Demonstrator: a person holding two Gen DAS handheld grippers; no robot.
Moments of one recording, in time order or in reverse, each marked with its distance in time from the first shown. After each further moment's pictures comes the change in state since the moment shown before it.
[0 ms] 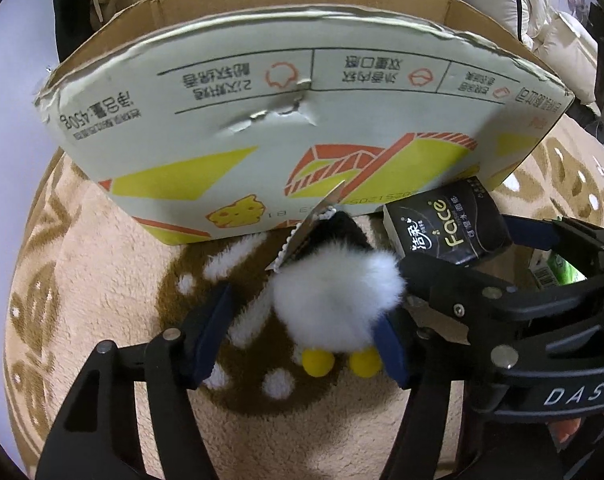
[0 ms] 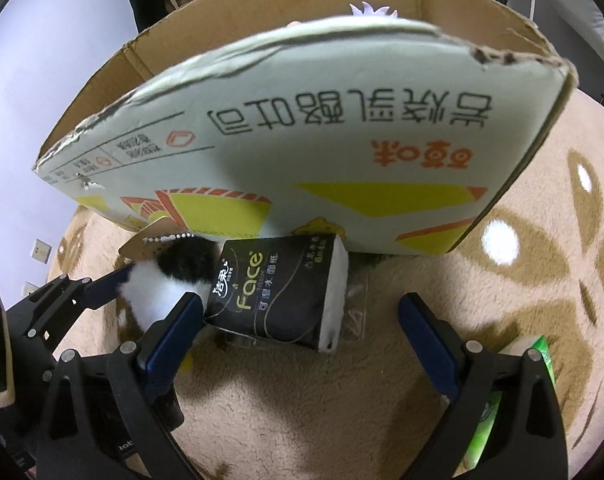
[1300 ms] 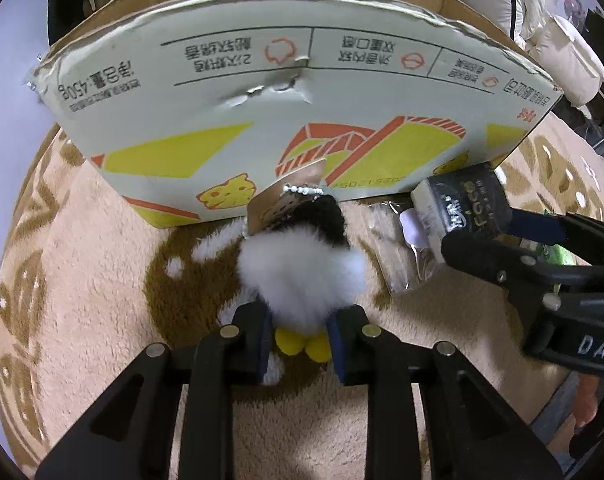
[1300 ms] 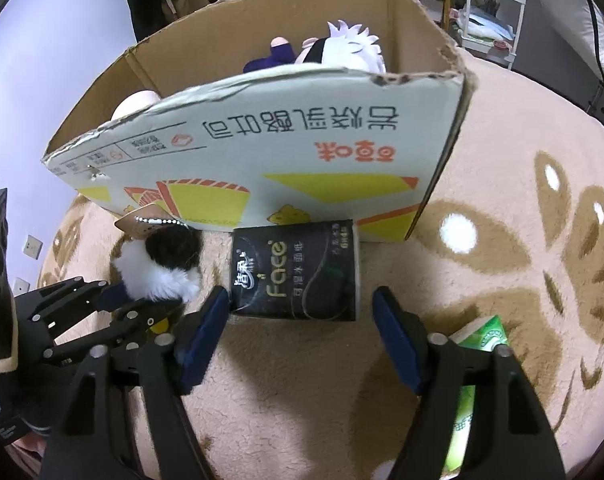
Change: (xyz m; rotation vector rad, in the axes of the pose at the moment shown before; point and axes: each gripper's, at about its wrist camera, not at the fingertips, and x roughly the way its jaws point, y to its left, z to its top) left arm -0.002 0.013 -0.013 -0.016 0.026 -0.070; right arm -0.012 0.000 -0.008 -0.020 -0.010 -0.039
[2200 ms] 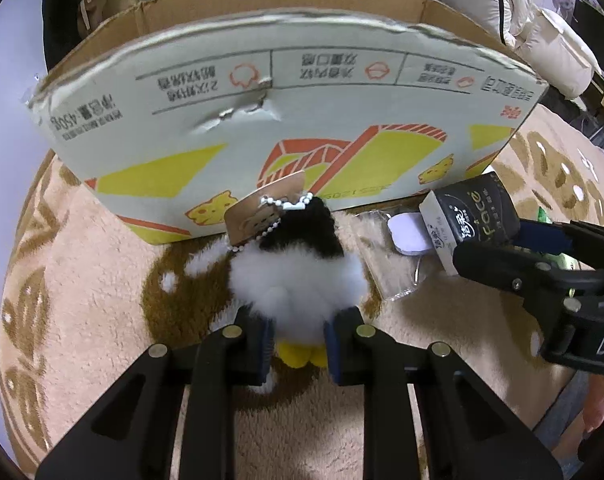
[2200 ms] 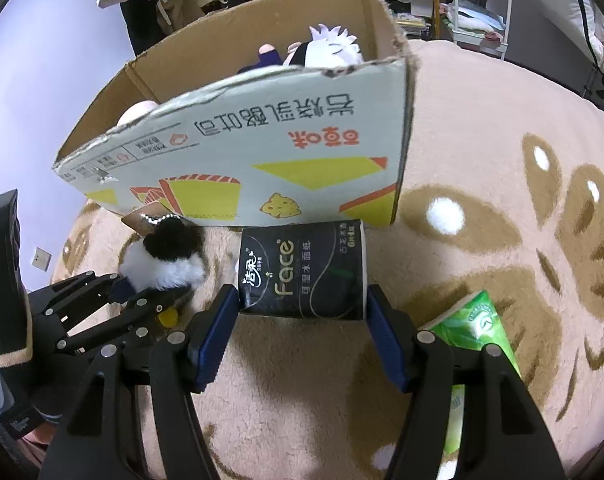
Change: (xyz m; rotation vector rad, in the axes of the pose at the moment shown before) left arm 0.006 0.003 0.008 0.049 -0.046 0.014; right arm -0.025 -0.026 -0.009 0.051 -0.020 0.025
